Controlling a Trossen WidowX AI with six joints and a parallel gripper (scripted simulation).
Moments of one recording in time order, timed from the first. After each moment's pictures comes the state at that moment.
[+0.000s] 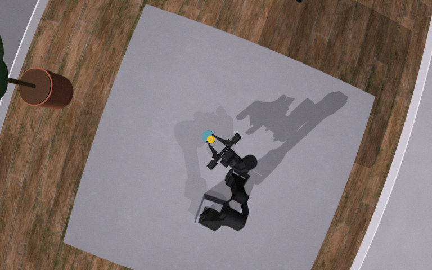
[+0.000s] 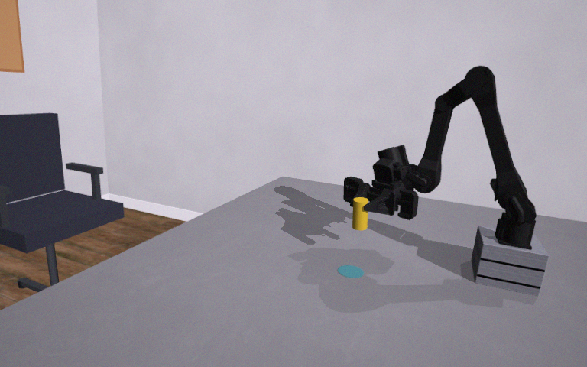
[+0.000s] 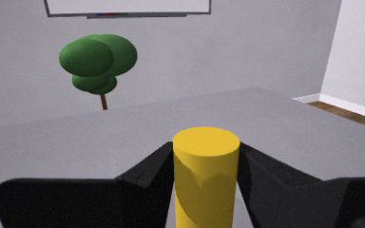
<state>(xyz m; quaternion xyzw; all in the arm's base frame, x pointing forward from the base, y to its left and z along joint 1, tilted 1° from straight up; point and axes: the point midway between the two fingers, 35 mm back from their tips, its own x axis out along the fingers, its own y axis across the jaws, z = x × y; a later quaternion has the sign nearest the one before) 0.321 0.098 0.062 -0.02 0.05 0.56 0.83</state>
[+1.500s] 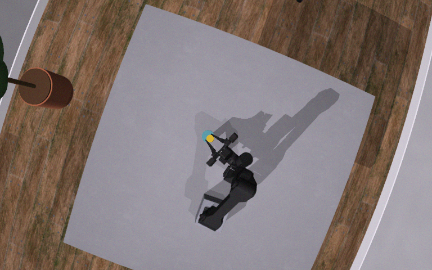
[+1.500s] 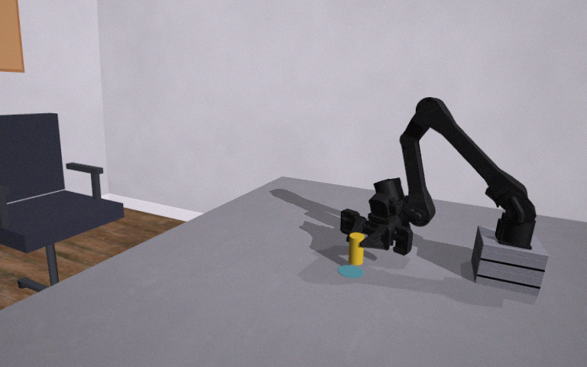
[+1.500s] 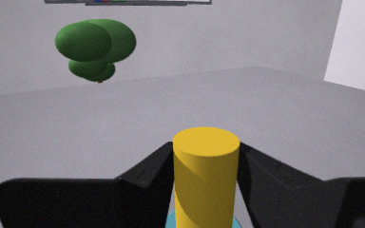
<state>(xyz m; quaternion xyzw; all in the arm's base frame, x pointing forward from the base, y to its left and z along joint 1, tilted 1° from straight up) 0.321 0.098 -0.023 -0.03 0.04 0.56 0.83</state>
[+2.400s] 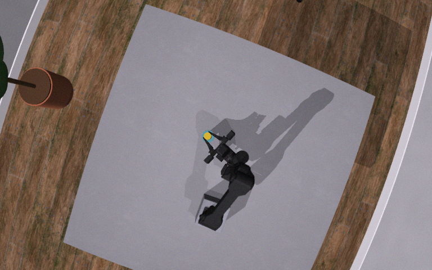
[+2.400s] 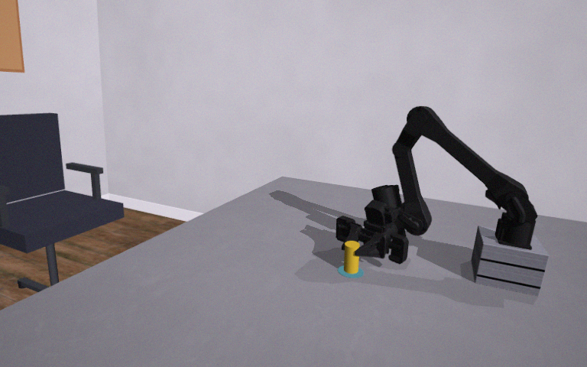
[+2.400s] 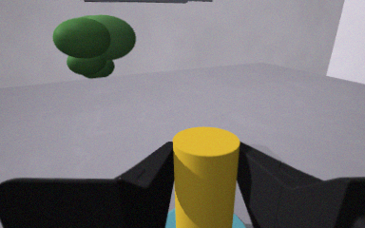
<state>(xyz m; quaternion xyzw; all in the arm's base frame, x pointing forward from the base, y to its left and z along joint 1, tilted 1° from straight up) 0.327 0.112 -0.039 -0.03 0.04 0.56 0.83</state>
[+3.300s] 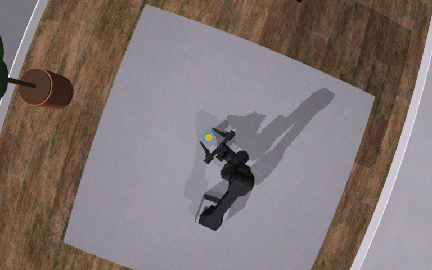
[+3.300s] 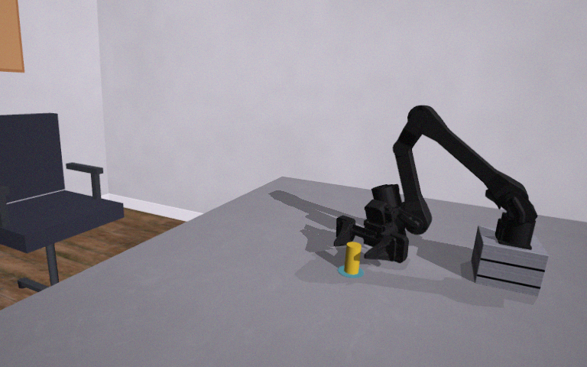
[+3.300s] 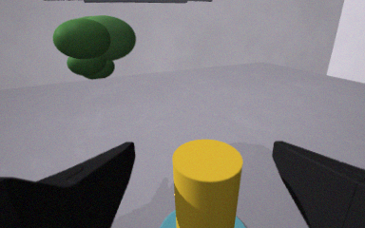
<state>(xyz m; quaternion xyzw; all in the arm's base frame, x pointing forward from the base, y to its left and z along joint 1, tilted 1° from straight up) 0.327 0.112 -0.037 -0.03 0.05 0.56 0.83</state>
